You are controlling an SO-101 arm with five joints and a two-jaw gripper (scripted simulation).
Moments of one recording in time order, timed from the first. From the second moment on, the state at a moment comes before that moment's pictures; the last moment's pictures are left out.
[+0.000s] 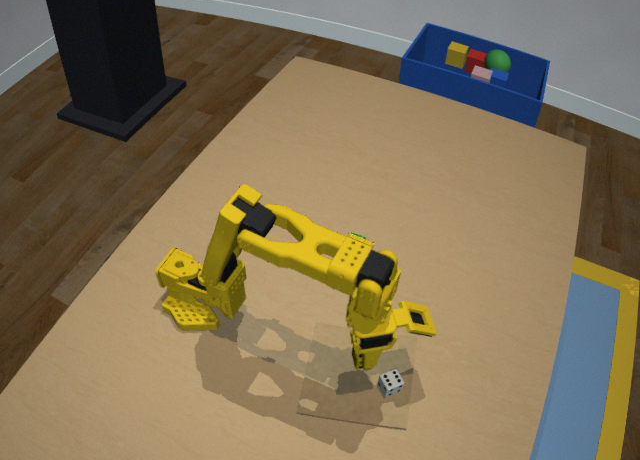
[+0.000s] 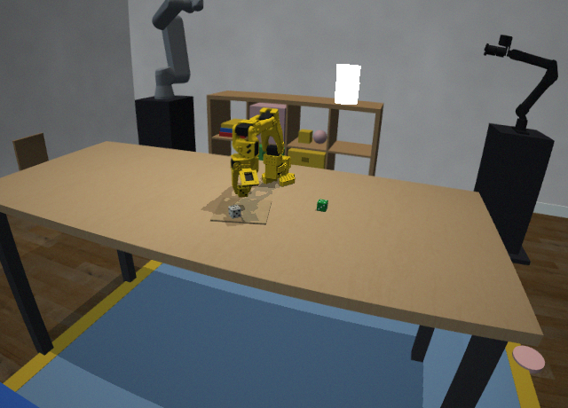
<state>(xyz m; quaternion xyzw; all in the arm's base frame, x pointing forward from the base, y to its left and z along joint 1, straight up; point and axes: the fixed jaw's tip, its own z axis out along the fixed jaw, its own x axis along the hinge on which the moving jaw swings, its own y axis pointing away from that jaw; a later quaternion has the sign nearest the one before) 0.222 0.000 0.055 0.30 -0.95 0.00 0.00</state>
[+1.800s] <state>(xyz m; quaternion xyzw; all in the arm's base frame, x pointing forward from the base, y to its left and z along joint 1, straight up) 0.222 0.000 0.039 0.30 -0.95 0.00 0.00</state>
